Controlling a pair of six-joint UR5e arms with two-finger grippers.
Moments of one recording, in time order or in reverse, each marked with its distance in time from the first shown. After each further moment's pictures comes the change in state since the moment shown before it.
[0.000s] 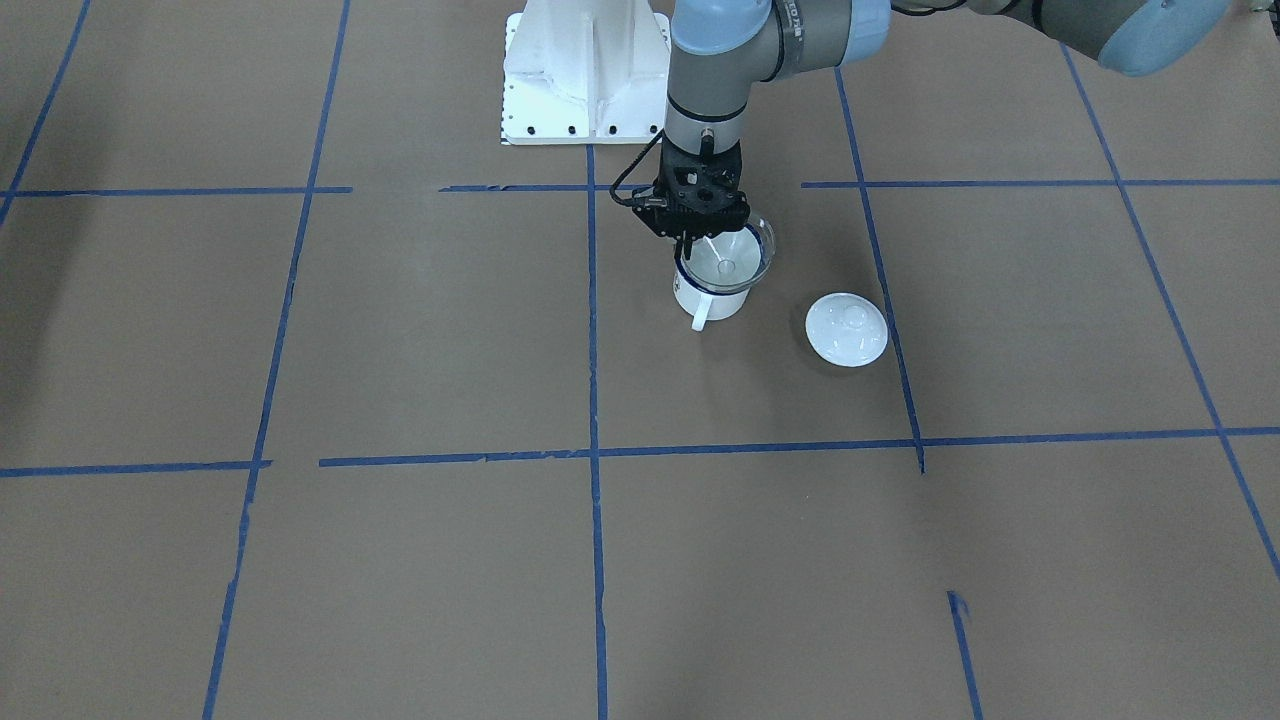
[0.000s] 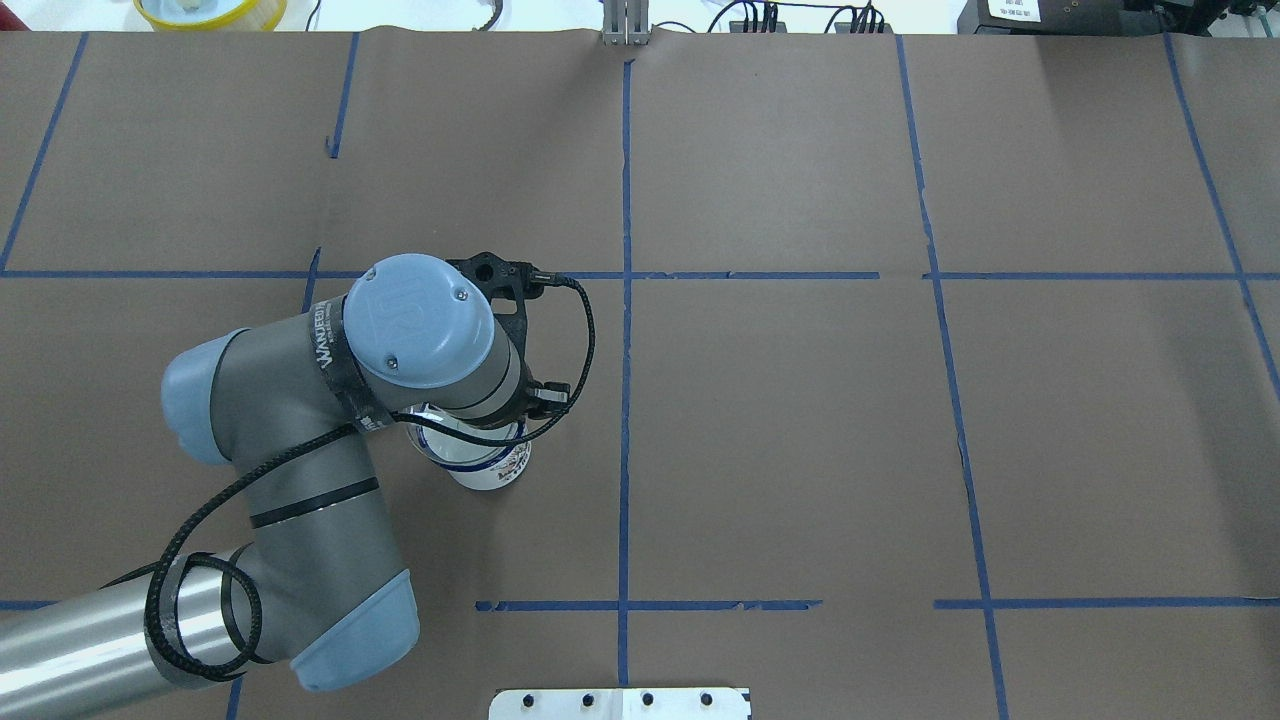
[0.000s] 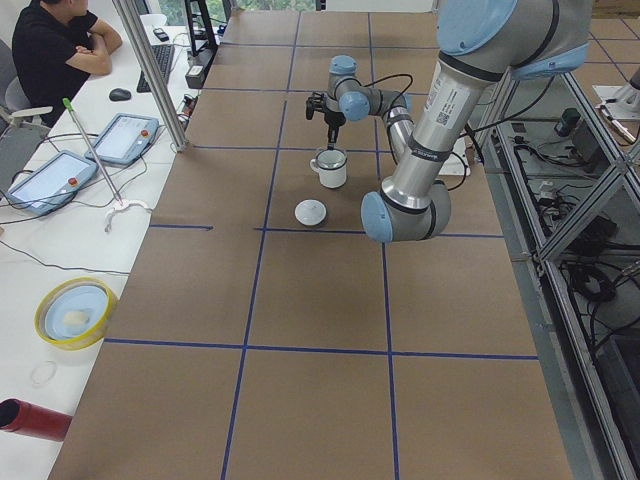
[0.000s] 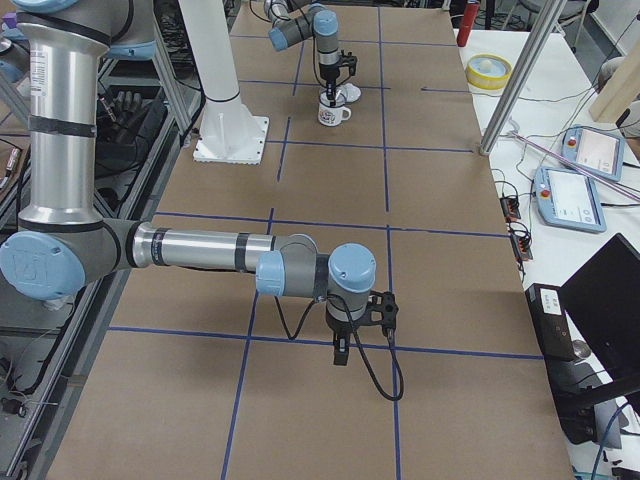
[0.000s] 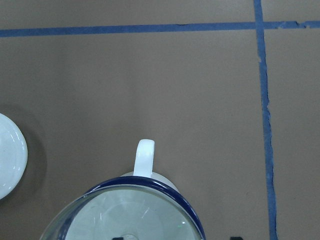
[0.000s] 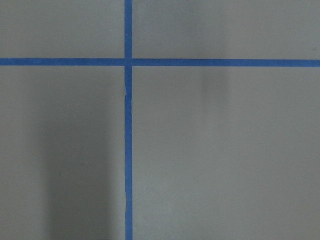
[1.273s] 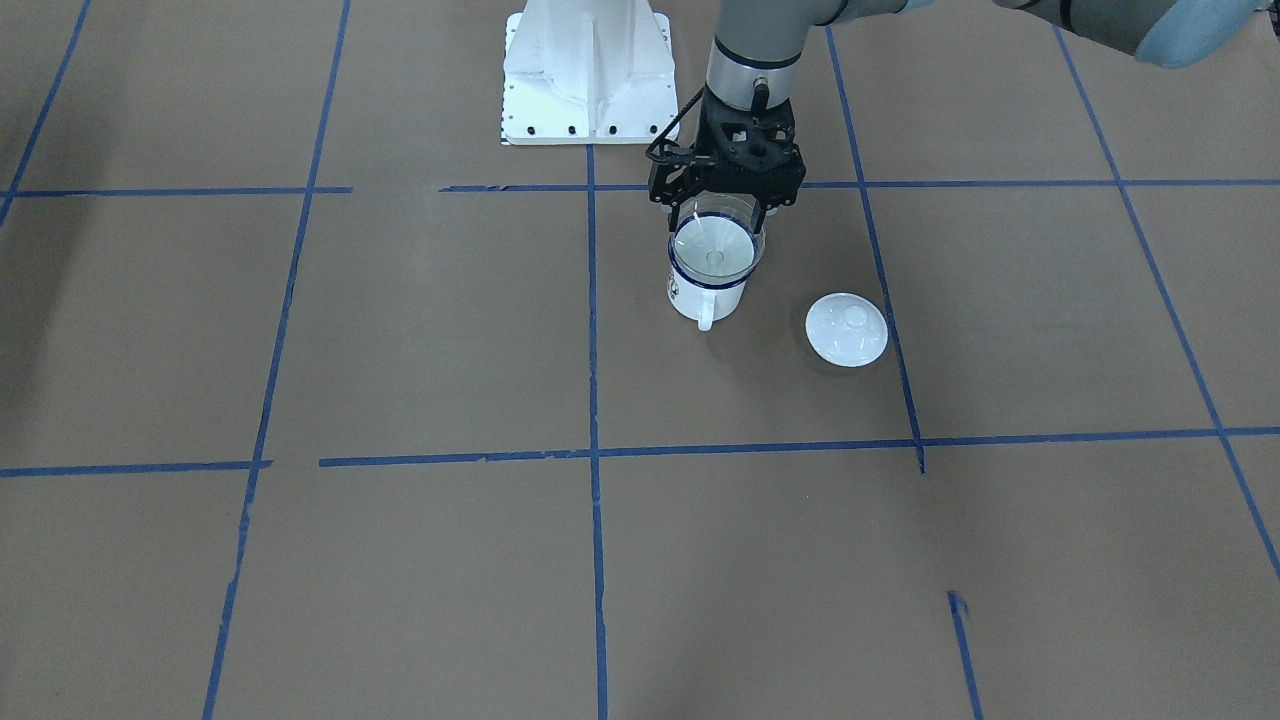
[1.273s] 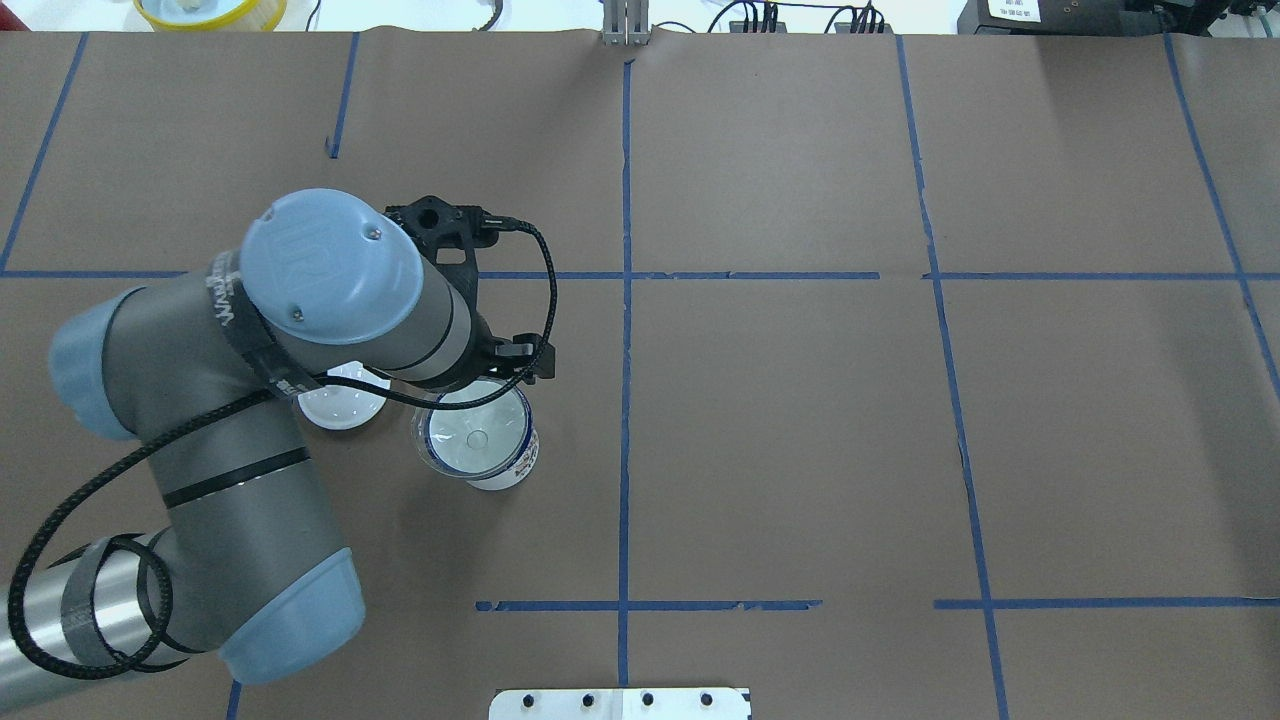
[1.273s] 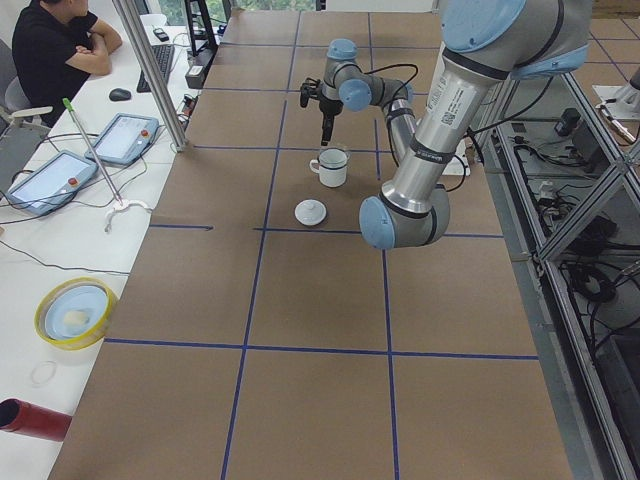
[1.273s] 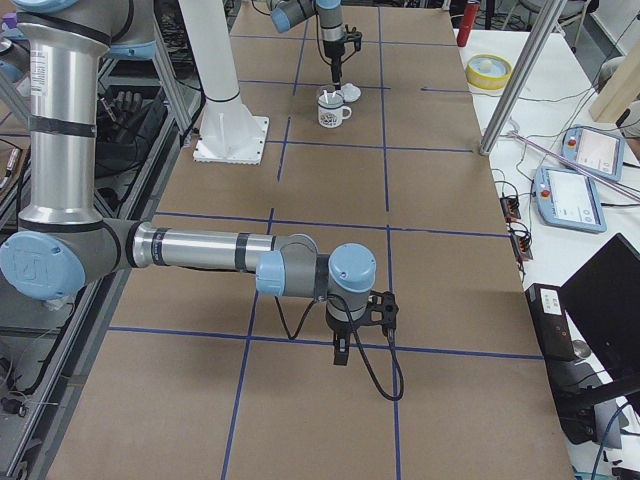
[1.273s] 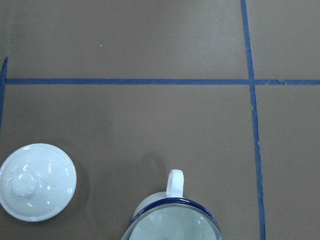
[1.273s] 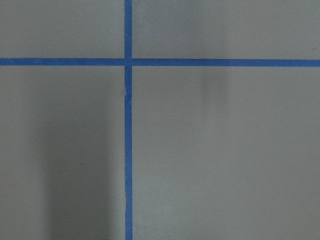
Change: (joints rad) left arm -0.053 0.012 -0.104 0.074 -0.004 0.002; right arm 0.000 0.000 0.000 0.000 0.000 0.000
